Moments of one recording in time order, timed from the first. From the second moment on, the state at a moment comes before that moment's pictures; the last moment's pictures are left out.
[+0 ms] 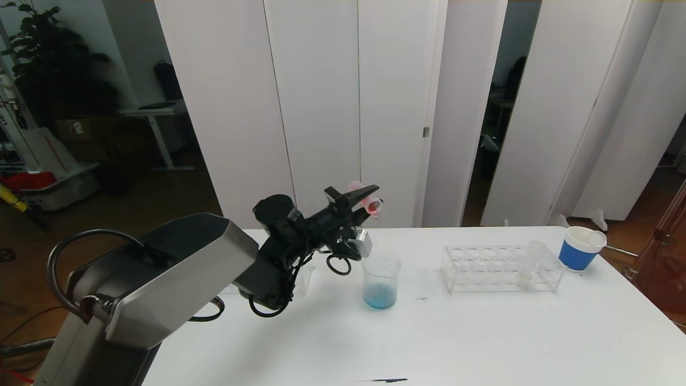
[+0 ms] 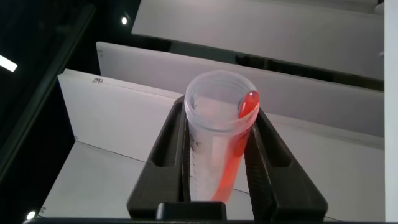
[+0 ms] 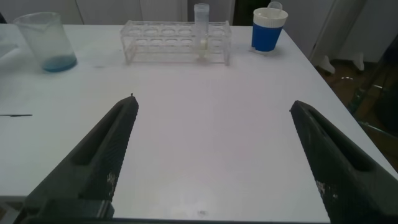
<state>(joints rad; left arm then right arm) -0.41 2.47 -1.33 -1.50 -0.58 1.30 0.00 0.00 -0.05 0.11 -0.01 0.02</state>
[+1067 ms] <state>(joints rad) -0.42 2.50 -1.36 -1.52 -0.58 1.31 0.00 0.00 -0.05 0.11 -0.01 0.02</state>
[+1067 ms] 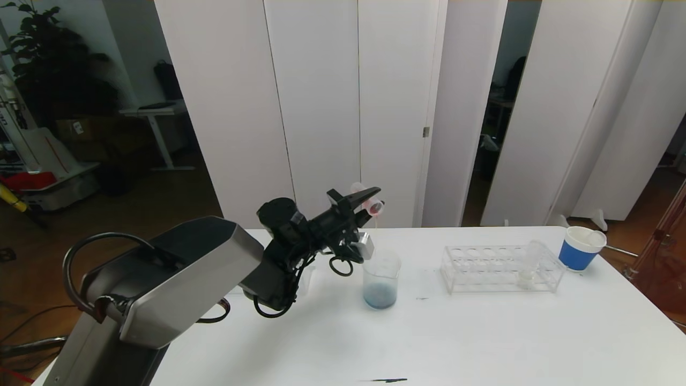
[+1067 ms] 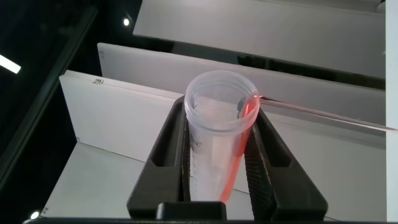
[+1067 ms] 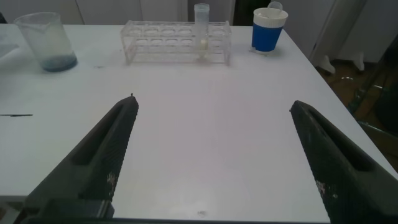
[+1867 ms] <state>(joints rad) -0.41 2.51 -1.39 -1.51 -0.57 1.41 0.00 0.00 -0.05 0.11 -0.01 0.02</state>
